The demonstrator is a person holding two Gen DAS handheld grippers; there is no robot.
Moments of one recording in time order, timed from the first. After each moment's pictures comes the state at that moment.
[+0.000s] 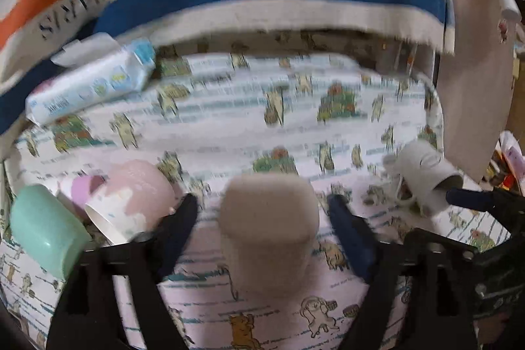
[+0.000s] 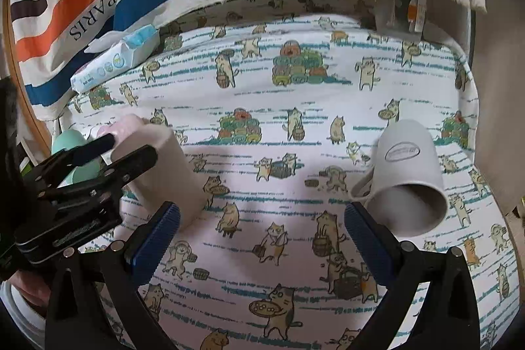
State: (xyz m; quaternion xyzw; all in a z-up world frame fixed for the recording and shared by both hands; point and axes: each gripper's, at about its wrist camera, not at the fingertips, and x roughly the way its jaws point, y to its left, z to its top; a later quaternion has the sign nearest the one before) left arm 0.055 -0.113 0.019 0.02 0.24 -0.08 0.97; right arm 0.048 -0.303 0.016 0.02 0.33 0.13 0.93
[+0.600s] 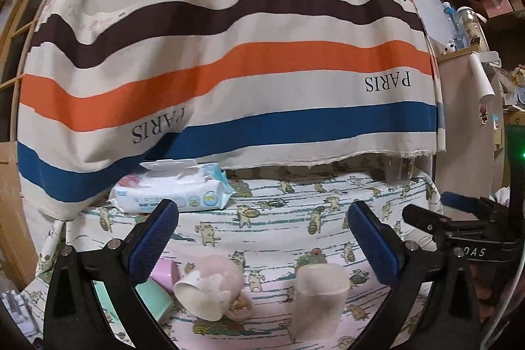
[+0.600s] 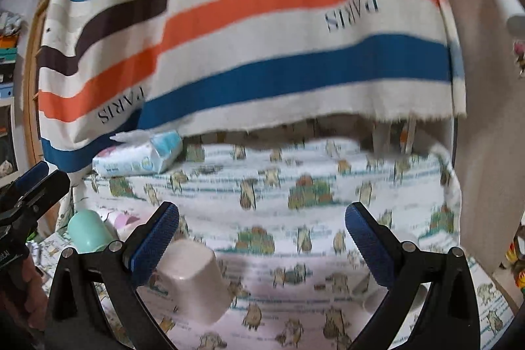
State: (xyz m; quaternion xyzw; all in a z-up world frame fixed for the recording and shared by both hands) left arm -0.029 -0.042 0.083 0.01 0.01 -0.05 1.00; right arm 0.008 -0.273 0.077 0.02 0.09 0.11 0.99
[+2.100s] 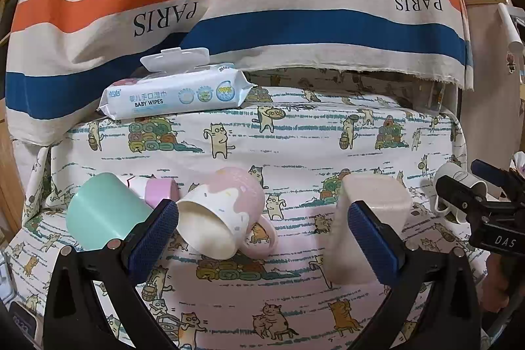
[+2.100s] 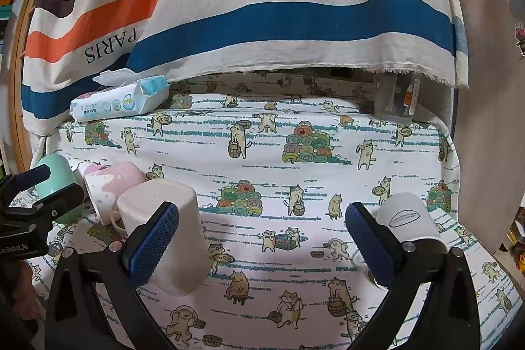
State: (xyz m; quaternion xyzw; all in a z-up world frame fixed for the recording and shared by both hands) left arm 0.021 -0.020 0.002 0.00 0.15 -0.03 0.99; right arm 0.028 -0.253 0.012 -0.03 0.15 0.07 0.99
